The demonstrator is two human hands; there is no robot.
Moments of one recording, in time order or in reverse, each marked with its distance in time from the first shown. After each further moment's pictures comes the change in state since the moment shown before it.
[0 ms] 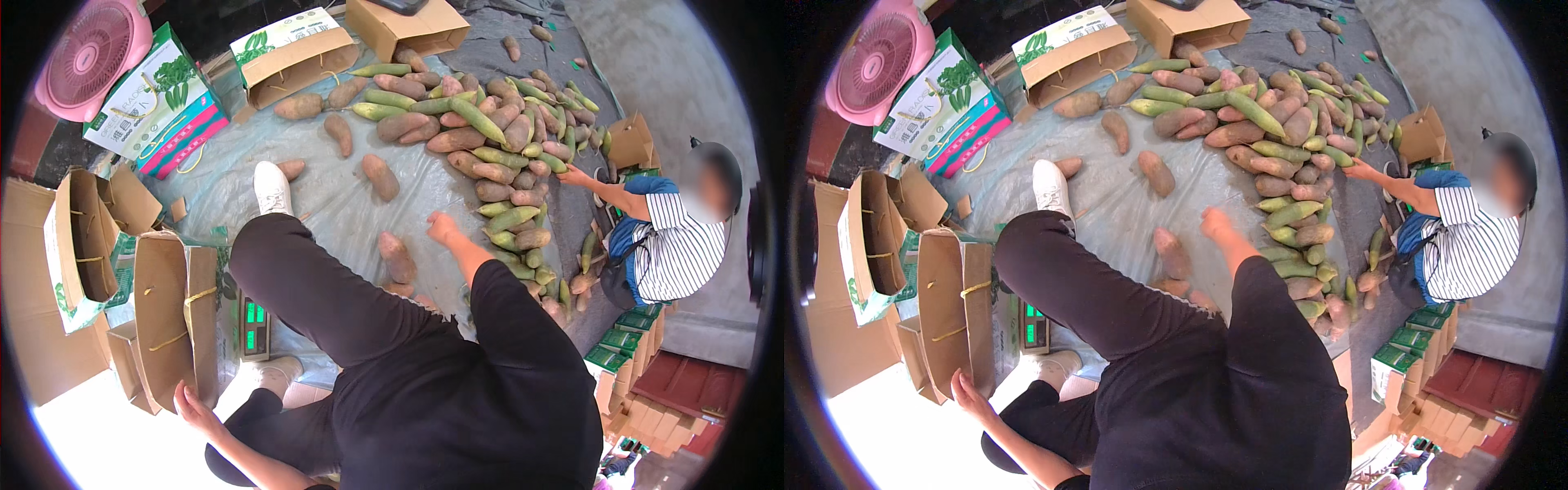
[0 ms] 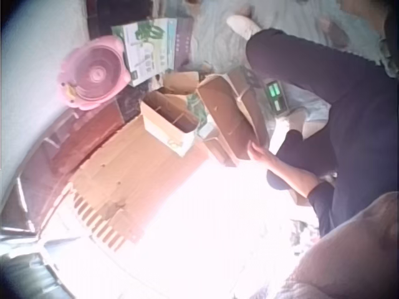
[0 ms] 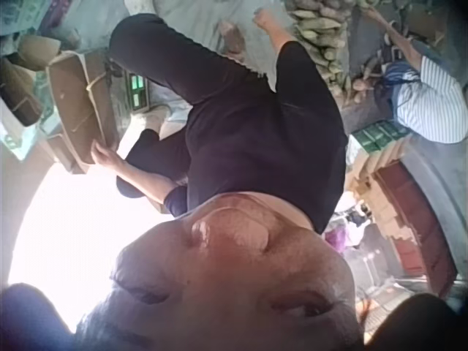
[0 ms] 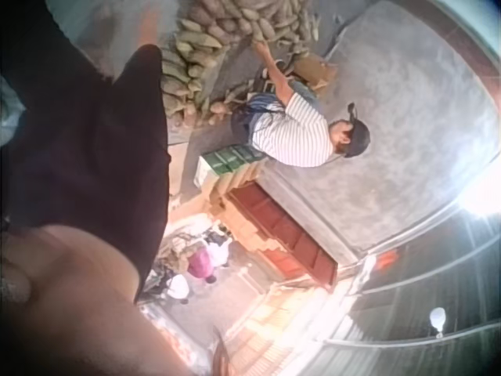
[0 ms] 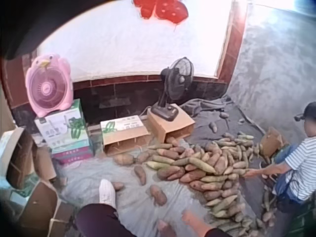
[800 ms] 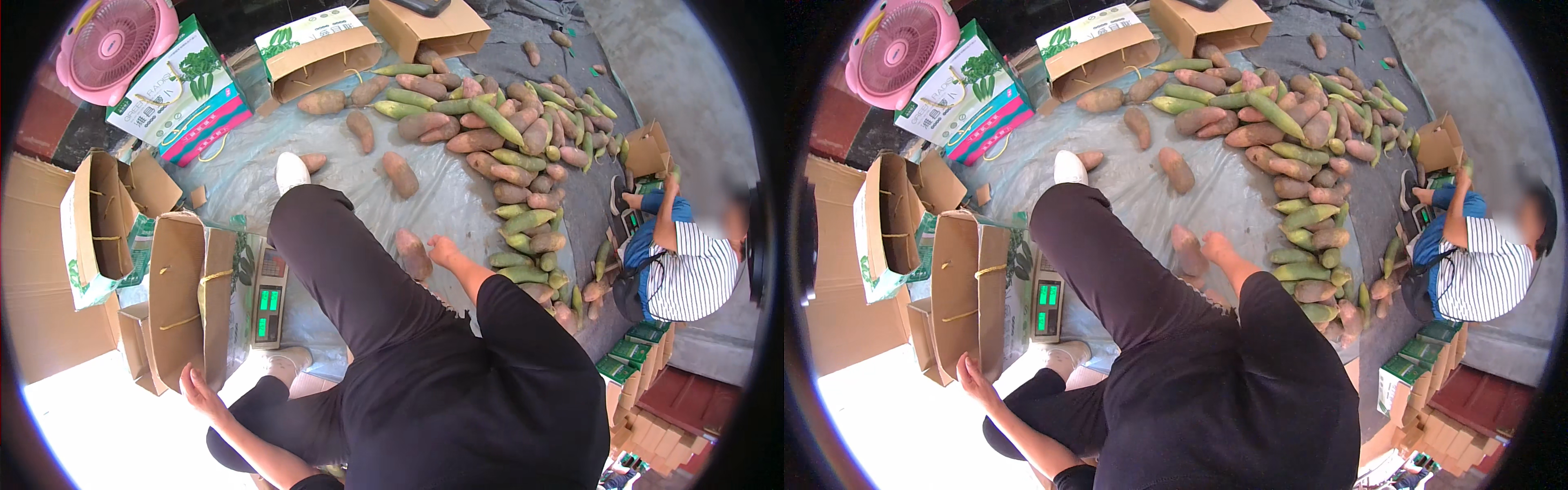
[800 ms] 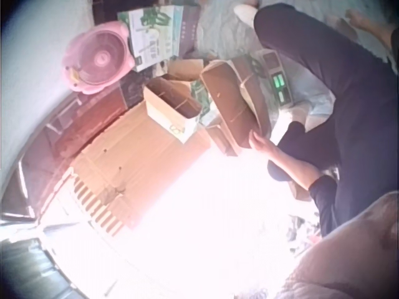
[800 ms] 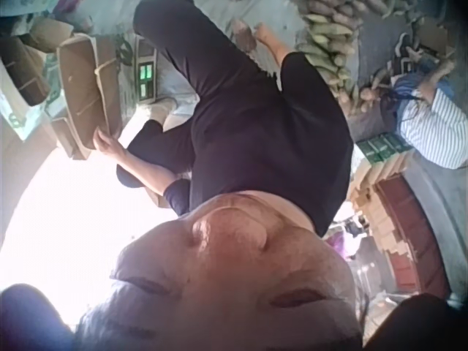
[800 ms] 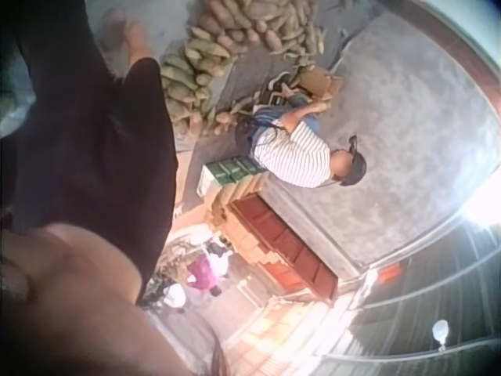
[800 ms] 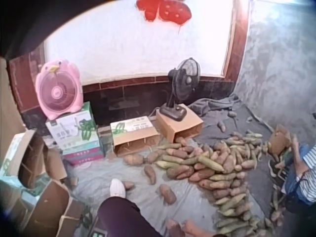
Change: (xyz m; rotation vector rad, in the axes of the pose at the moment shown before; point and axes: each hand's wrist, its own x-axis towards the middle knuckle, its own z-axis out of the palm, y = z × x) left_hand -0.003 0.008 -0.007 -0.025 -0.010 -0.045; right_hand -0.050 -0.020 0.050 0.036 -0.094 -0.061
